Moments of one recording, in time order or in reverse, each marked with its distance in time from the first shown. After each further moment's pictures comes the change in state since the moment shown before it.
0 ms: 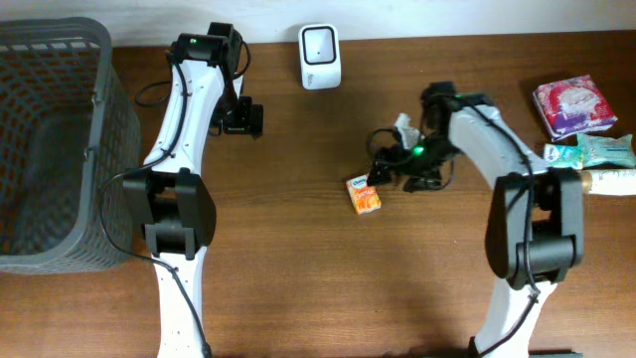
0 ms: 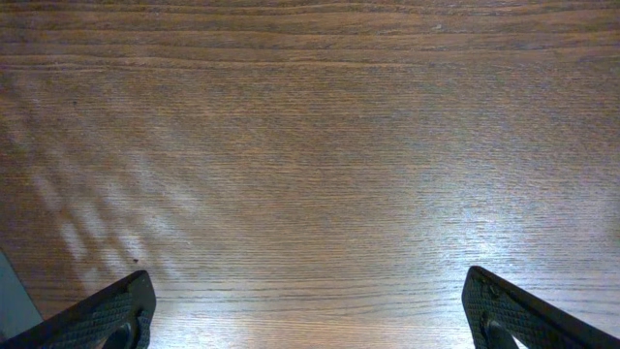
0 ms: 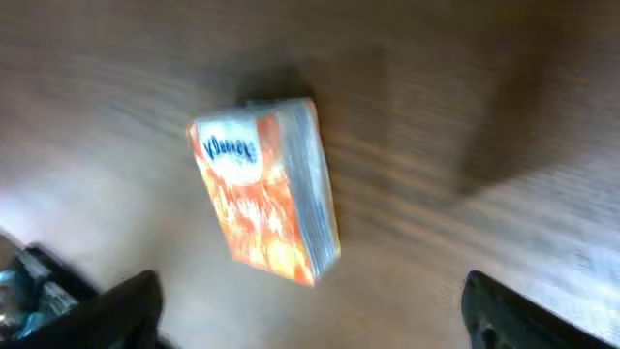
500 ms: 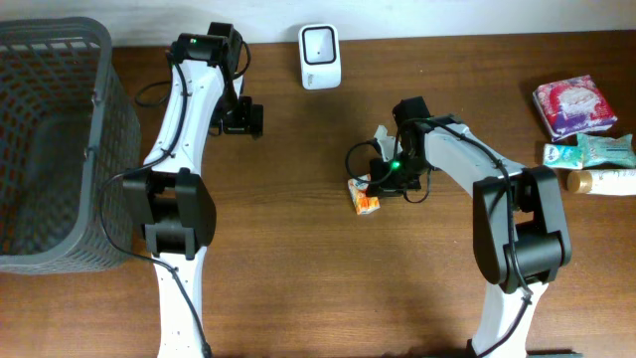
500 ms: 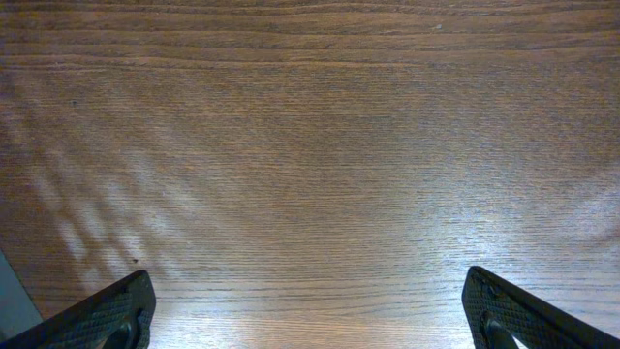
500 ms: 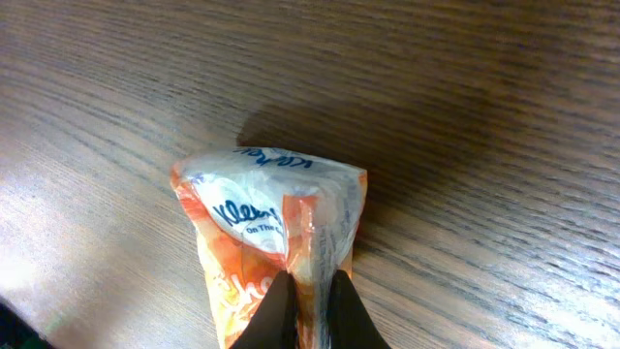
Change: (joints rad) left arm 0.000 0.000 0.000 0.000 0.000 0.000; right arm 0.101 0.000 -0.143 0.248 0.046 0.066
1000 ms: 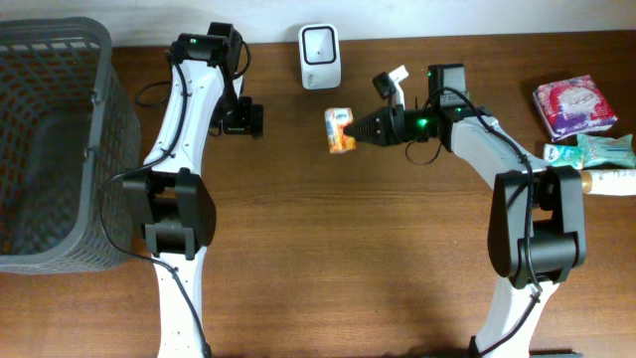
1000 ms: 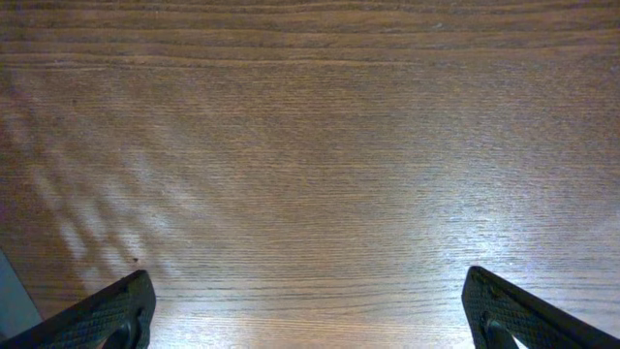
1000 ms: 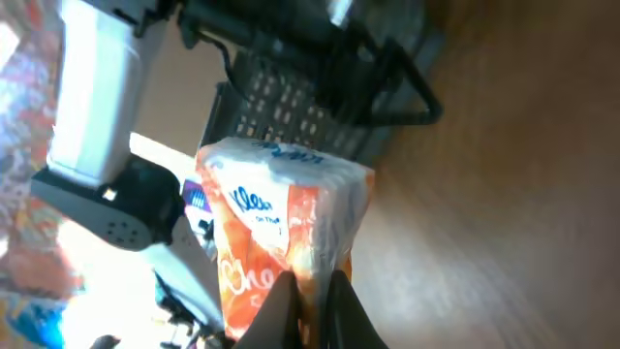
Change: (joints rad) left arm 0.000 0.000 0.000 0.001 0.000 0.000; right arm -0.124 0.000 0.035 0.660 -1.022 0.204
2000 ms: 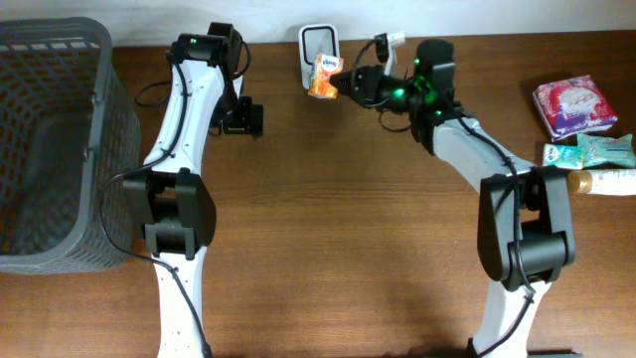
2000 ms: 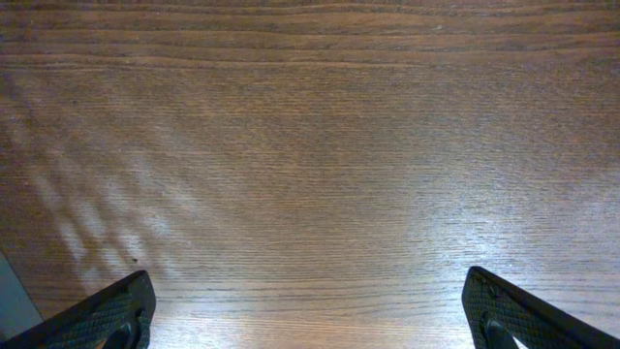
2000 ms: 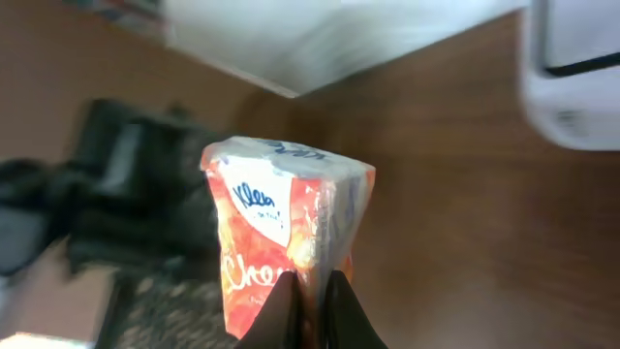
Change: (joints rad) left arm 0.000 0.000 0.000 -0.001 0.000 -0.003; right arm 0.090 0.002 0.016 0.435 0.617 0.525
